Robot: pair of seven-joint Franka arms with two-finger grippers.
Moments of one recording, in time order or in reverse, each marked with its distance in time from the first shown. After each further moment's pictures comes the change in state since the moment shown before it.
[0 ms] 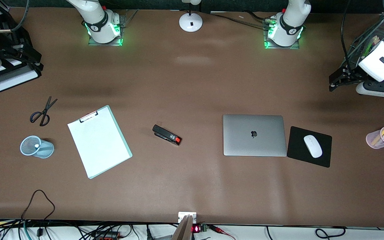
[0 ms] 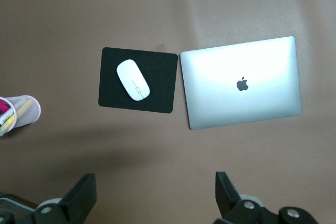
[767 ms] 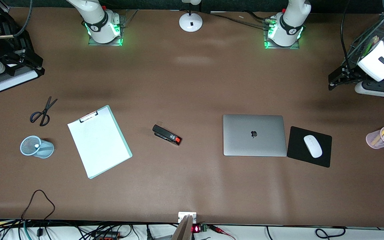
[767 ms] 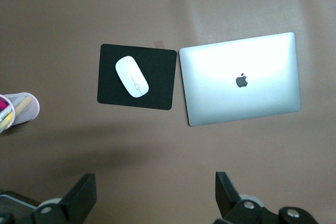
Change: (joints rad) left arm -0.003 0.000 0.000 0.000 0.000 -0.014 0.000; right arm -0.001 0.026 -0.001 0.002 0.003 0.012 -0.042
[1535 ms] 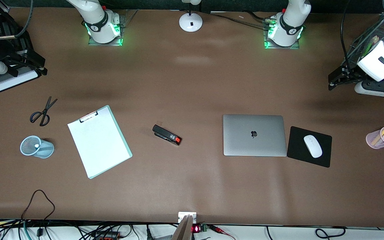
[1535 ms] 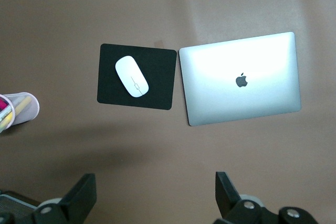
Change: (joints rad) left arm 0.000 0.000 0.000 0.000 0.000 -0.001 0.000; right arm 0.000 0.005 0.001 0.000 0.025 0.000 -0.011
